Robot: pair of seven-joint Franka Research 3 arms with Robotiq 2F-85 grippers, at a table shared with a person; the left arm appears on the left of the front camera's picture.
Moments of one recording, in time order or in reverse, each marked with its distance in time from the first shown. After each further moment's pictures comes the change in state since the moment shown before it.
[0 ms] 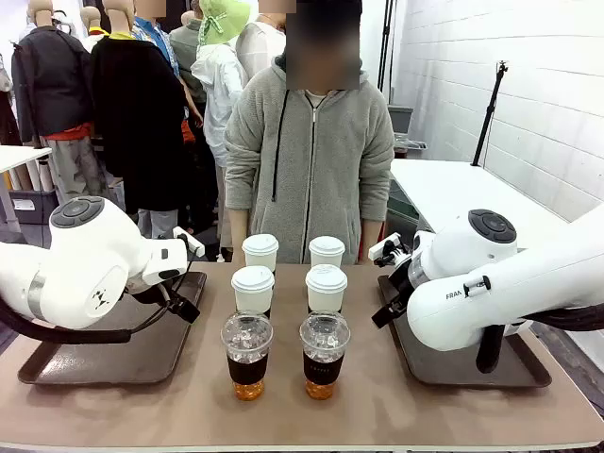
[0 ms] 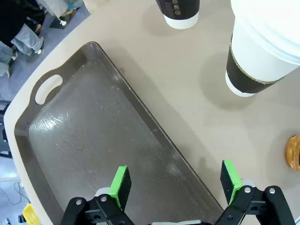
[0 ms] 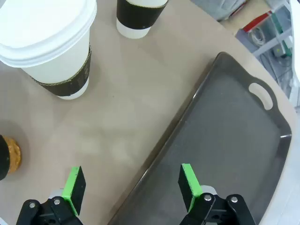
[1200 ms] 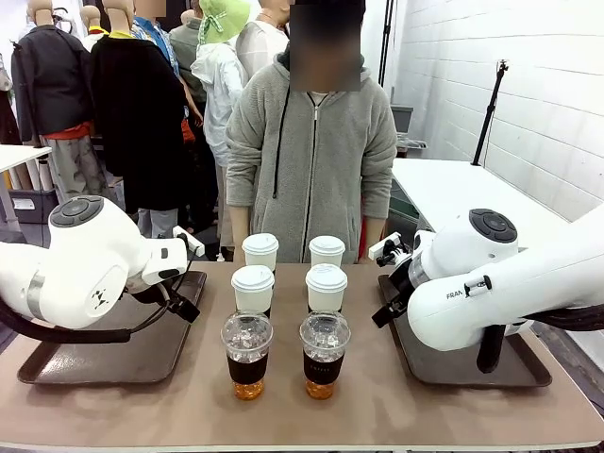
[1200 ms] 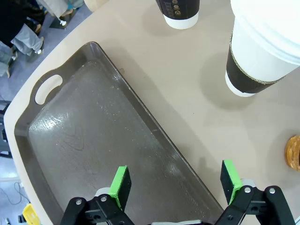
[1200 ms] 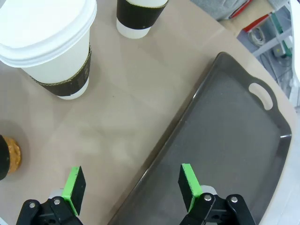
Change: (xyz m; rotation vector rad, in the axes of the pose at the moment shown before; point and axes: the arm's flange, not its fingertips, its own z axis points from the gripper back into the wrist) left arm 0.000 0.000 0.000 0.000 0.000 0.000; right arm 0.000 0.000 0.000 0.000 0.000 0.000
